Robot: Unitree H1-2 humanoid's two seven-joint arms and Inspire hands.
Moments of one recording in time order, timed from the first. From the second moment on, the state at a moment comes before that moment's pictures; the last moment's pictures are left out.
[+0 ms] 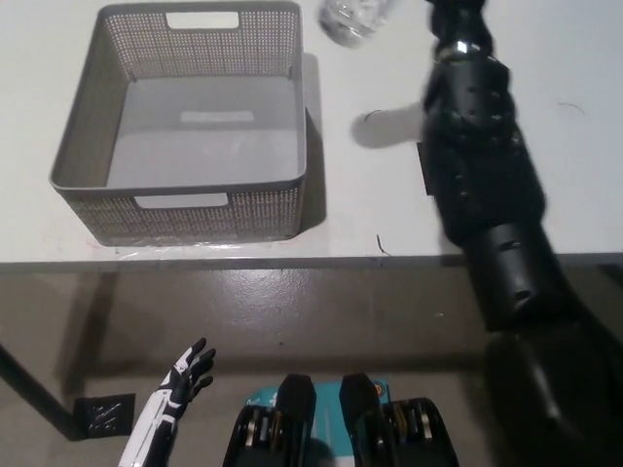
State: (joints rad) left_arm 0.10 0.13 -0.05 0.08 0.00 -0.25 -0.11; right_arm -1.17 0.09 -0.10 0.72 0.01 -0.21 -0.24
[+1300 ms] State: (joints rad) left_arm 0.06 0.17 -0.10 0.07 0.04 -0.27 -0.14; right_arm -1.35 0.16 0.08 1.37 -0.09 -0.24 -0.23
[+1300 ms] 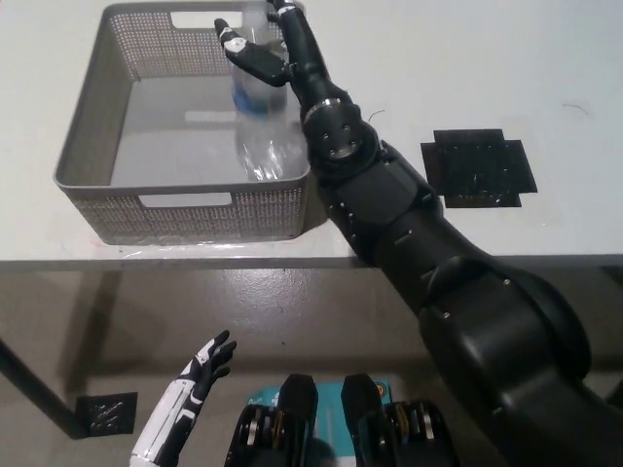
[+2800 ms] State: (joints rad) left_arm 0.08 0.15 -0.06 0.09 0.03 -0.26 -0.15; right_arm -0.07 -0.09 0.09 0.08 0.00 -0.28 -0.09
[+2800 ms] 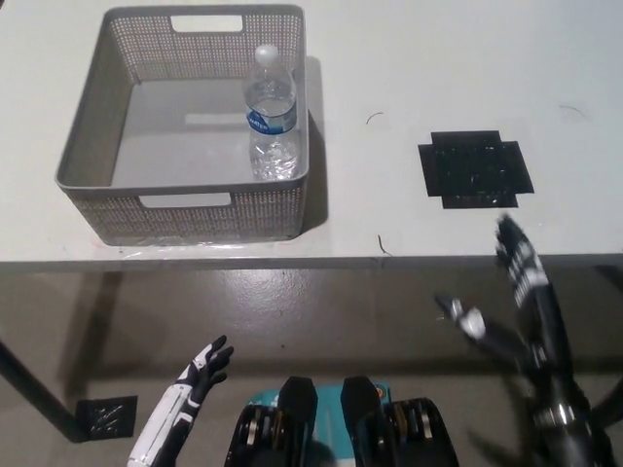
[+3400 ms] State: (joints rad) left_arm 0.05 0.15 -0.01 0.10 -0.01 -0.25 -0.15; right_arm 0.00 -0.11 0.08 0.13 0.10 -0.36 0.02
